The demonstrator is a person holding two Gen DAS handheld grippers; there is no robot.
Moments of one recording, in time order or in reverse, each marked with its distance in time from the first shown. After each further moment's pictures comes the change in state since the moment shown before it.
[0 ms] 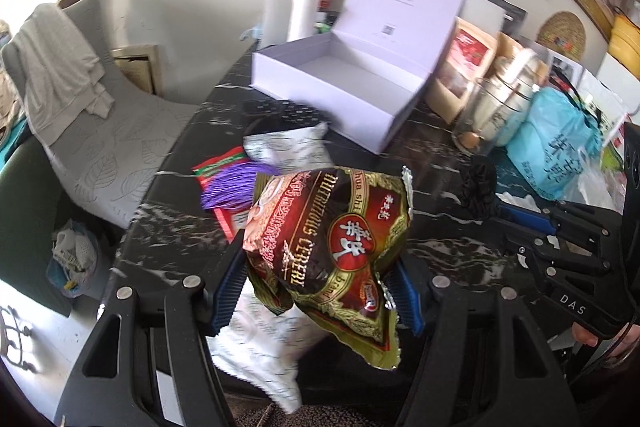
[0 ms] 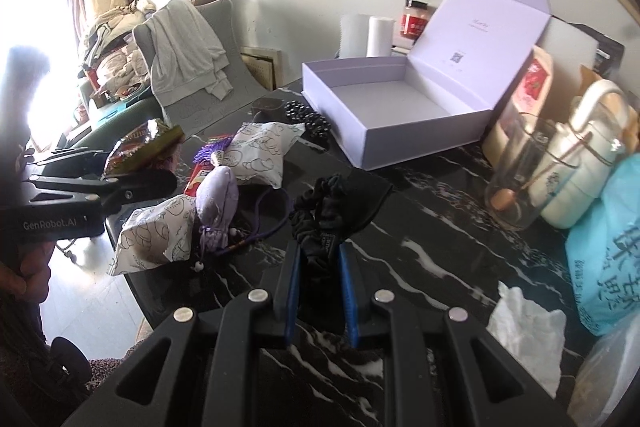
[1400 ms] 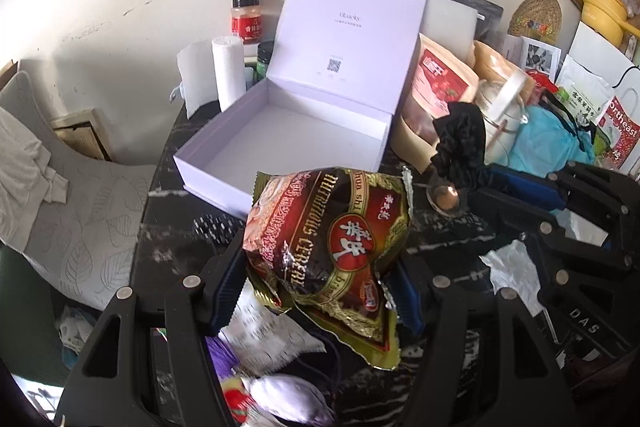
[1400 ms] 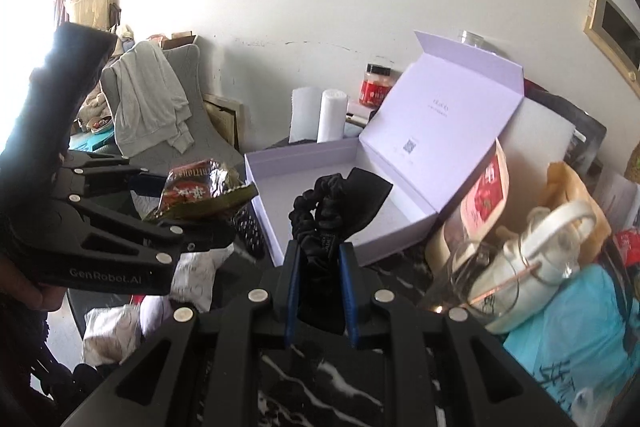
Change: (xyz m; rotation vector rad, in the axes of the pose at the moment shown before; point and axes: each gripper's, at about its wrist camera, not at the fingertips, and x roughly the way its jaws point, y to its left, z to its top) left arm 0.070 -0.052 0.160 0.191 0.047 -0.082; right arm -0.005 -0.050 0.109 -0.025 -0.139 -0.117
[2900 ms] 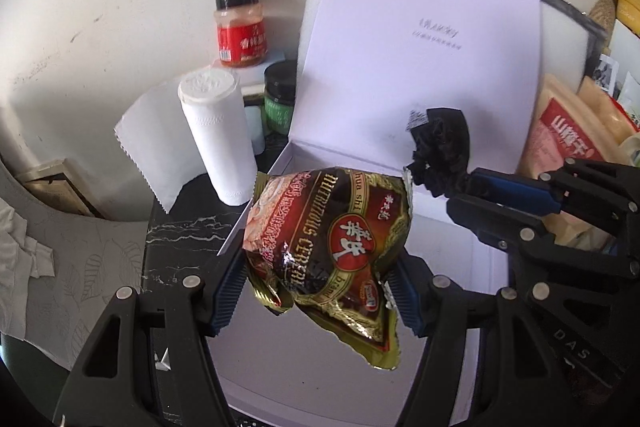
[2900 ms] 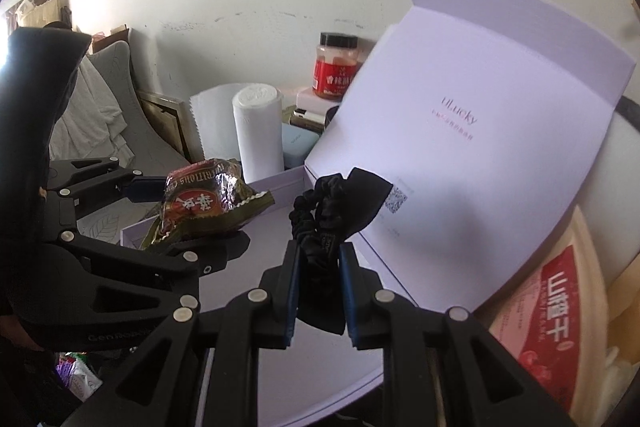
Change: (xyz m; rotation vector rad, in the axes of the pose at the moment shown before) left arm 0.202 0.055 0.150 0.066 0.039 0.023; right arm 0.205 -0.084 0.094 0.095 0.126 -0.059
